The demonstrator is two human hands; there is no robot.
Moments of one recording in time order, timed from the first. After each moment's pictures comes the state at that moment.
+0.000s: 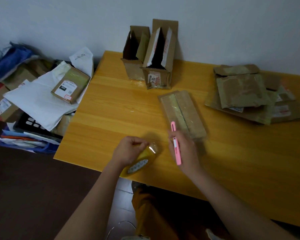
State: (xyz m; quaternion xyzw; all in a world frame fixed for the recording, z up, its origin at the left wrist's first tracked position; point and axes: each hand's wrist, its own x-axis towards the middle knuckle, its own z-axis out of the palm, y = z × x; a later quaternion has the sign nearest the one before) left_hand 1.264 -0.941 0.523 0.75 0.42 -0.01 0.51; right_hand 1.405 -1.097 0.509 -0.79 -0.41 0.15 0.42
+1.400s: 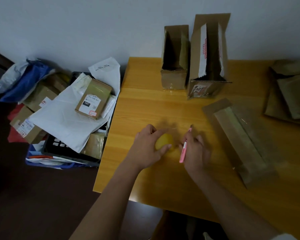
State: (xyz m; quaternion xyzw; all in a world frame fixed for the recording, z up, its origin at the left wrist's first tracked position) left_hand 1.253 -0.780 0.535 0.93 0.24 -0.04 0.29; right_hand 1.354 -0.916 0.455 -0.93 -0.28 0.07 0.22
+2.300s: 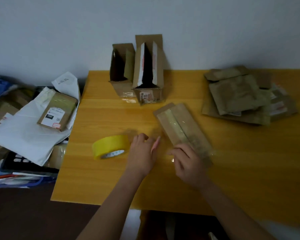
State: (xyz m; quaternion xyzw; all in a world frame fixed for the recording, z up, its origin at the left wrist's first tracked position) left_hand 1.332 -0.917 0.540 0.94 0.27 -0.02 0.23; right_hand 1.416 -1.073 0.521 -0.79 -0.48 -0.02 0.38
